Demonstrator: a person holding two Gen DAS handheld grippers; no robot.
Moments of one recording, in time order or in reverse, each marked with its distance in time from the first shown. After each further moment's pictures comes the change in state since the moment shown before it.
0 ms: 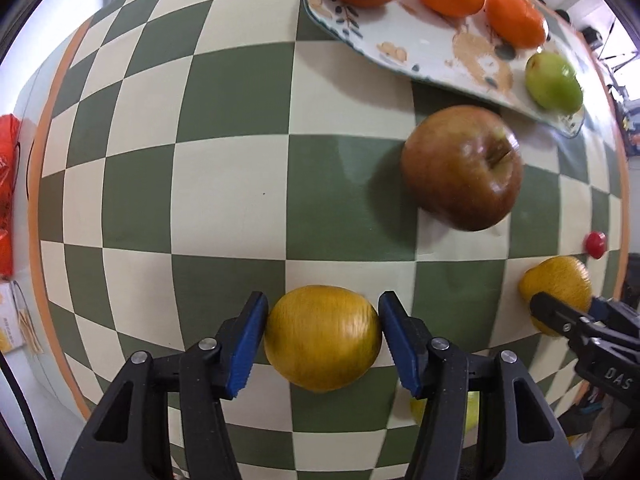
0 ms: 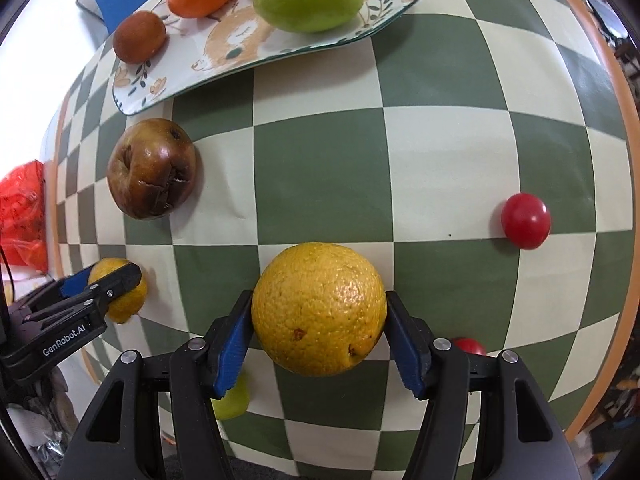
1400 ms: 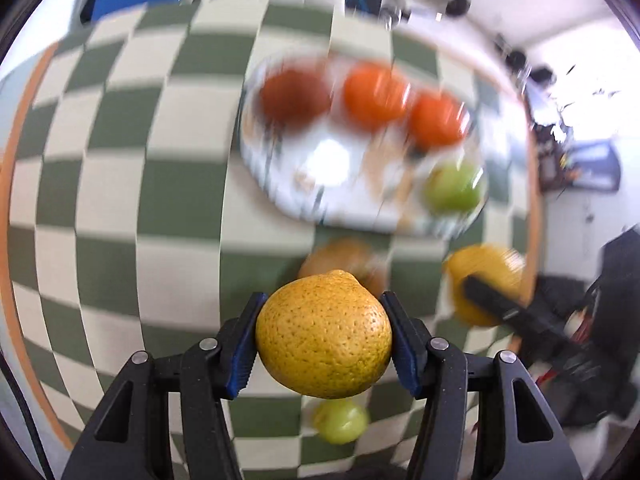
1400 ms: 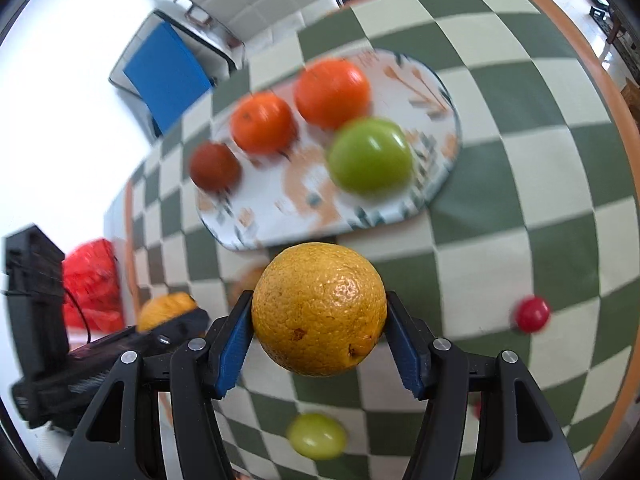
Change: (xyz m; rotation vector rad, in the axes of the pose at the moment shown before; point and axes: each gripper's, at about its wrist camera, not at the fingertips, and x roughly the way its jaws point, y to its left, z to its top) left arm -0.092 0.016 0.094 -0.048 -0.059 -0.279; right arm -0.074 0.019 0.065 0.097 -0.185 0.226
